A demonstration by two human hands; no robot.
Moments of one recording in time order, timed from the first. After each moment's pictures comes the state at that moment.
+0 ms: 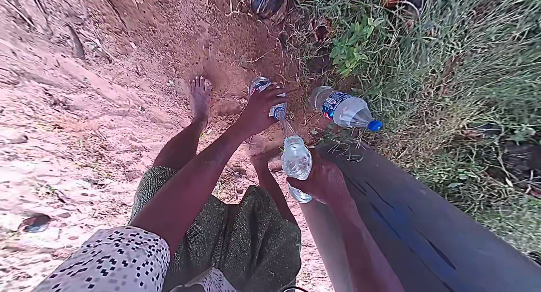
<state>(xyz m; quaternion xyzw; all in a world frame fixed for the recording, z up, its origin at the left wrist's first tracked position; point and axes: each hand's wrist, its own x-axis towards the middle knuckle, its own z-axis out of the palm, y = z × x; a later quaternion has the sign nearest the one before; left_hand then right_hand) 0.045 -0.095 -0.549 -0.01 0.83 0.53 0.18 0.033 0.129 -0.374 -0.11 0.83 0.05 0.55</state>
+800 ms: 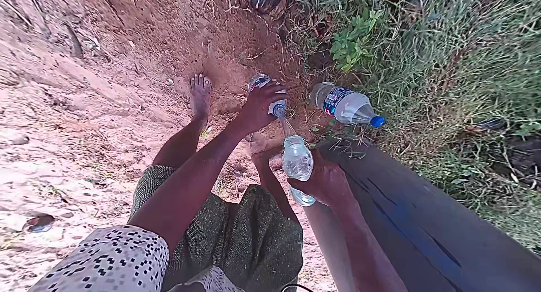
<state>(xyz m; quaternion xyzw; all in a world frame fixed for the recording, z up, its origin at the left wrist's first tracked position) 0.048 -0.097 -0.550 -0.02 0.83 0.53 0.19 0.039 0.132 -0.367 -0.11 0.83 0.03 0.55</state>
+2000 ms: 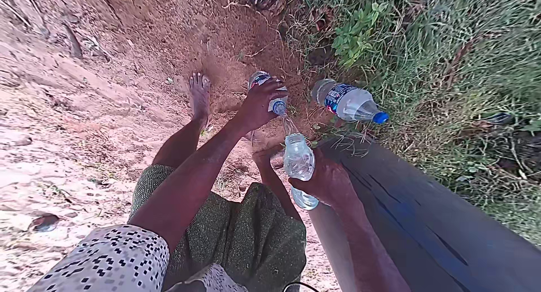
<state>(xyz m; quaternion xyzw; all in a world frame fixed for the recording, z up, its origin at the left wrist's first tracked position) 0.048 -0.098 -0.550 -0.01 0.82 0.53 0.20 0.038 0.127 -0.362 -0.08 0.81 0.05 0.57</state>
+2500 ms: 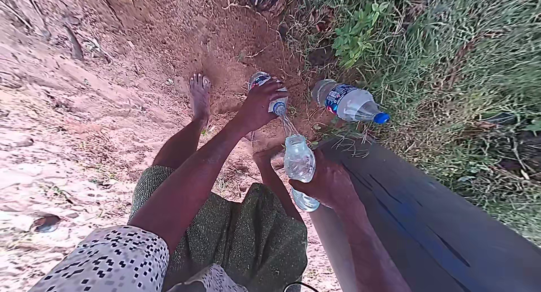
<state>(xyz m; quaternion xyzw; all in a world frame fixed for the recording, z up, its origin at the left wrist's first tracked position) 0.047 -0.100 -0.549 -0.01 0.83 0.53 0.20 0.038 0.126 -0.360 -0.08 0.81 0.05 0.58</state>
